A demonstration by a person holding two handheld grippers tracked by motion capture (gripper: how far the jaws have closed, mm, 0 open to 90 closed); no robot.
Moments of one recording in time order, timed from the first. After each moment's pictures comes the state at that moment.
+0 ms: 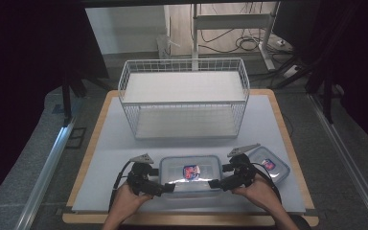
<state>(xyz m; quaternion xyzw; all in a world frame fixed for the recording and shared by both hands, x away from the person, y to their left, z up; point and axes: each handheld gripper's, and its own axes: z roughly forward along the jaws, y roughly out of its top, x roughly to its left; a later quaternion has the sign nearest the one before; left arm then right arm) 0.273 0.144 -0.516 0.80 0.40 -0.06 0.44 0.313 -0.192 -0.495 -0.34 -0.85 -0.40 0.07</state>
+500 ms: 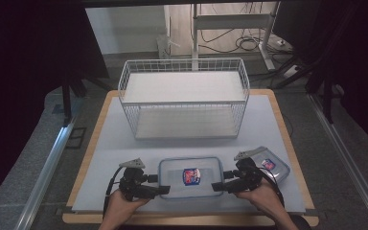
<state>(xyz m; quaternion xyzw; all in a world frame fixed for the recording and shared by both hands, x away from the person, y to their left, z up) 0.250 0.167 -0.513 0.78 0.40 -0.08 0.47 0.300 -0.207 -0.494 -0.35 -0.83 -0.41 0.11</state>
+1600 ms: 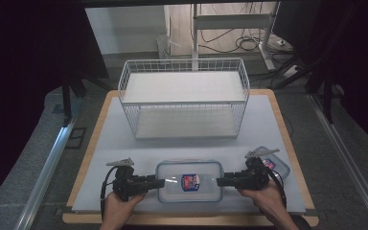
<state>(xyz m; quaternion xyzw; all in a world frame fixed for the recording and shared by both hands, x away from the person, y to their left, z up) 0.249 0.182 -0.511 0.71 0.45 -0.11 0.52 0.296 -0.226 -0.488 -0.38 -0.78 -0.47 0.15</state>
